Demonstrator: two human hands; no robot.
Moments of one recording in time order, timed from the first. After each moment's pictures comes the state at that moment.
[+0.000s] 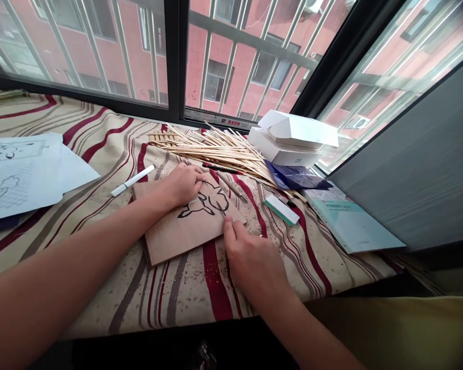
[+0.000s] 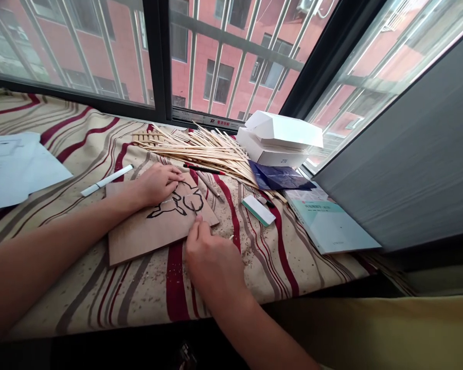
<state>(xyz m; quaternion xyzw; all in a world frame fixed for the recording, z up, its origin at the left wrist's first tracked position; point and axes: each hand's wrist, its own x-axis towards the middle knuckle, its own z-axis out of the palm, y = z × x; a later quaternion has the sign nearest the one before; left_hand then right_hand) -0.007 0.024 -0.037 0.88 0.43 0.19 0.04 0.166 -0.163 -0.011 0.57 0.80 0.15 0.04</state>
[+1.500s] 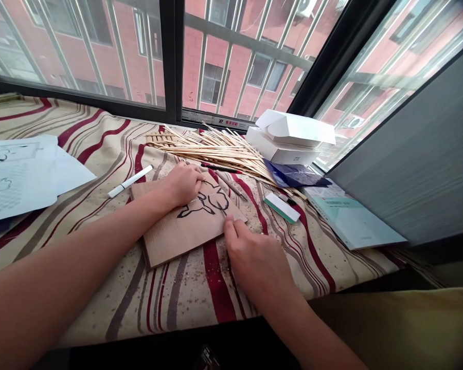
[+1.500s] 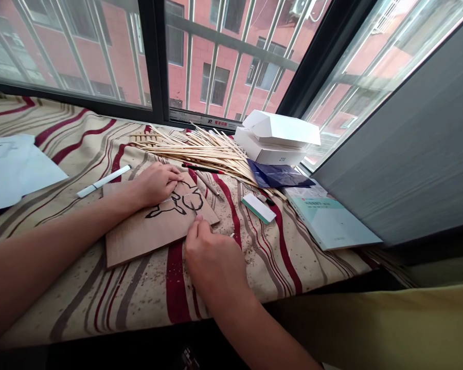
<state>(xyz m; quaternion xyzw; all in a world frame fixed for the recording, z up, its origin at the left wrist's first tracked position) -0.001 0.019 -0.030 0.89 0.43 0.16 0.00 0.167 -0.170 -0.015 0.56 0.80 0.23 -0.02</state>
